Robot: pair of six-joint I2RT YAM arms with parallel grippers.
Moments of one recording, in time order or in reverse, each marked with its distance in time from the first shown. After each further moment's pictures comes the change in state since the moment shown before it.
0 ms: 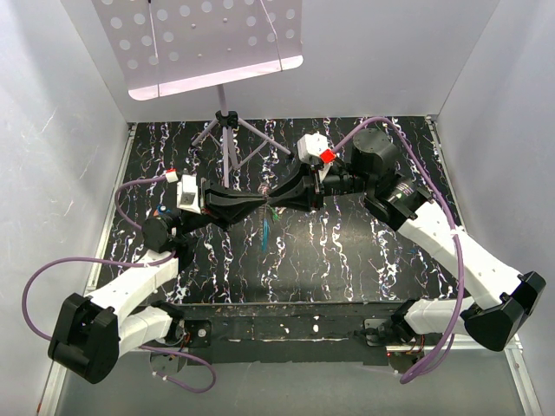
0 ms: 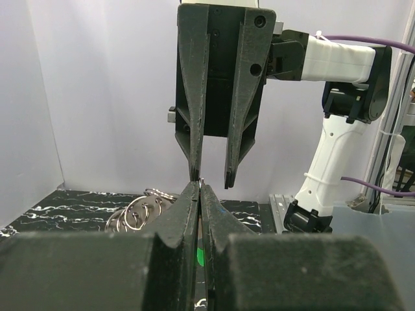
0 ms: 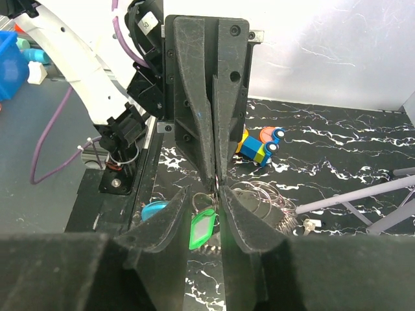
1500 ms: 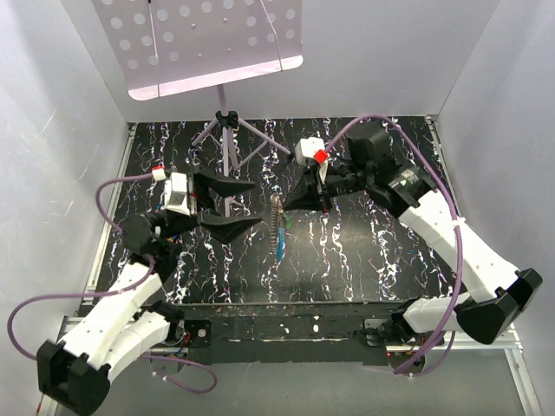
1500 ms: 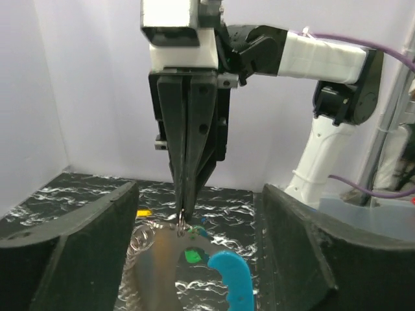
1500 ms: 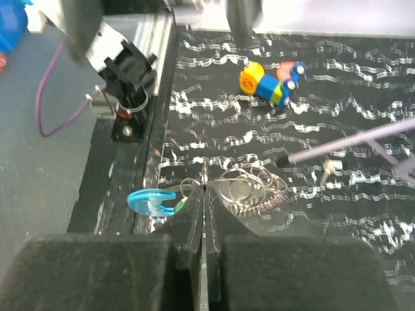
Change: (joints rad) left arm 0.010 -0.183 0.044 -0.296 0.020 0.042; right arm -0.051 0.030 0.054 -0.290 -0.034 -0.138
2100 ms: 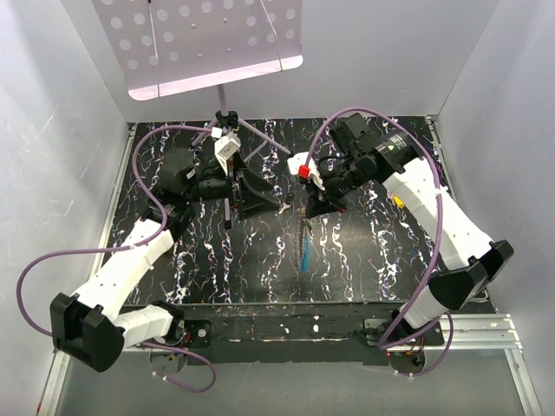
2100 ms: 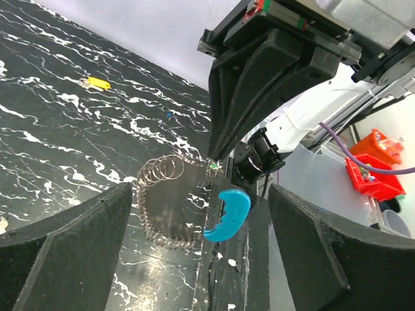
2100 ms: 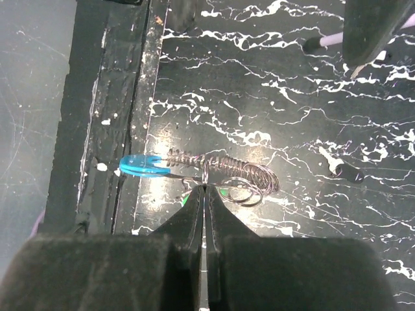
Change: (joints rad) left arm 0.006 0.237 0.414 -0.951 0.134 0.203; right arm -0.053 0.253 0.420 -0.898 0.174 -0.630
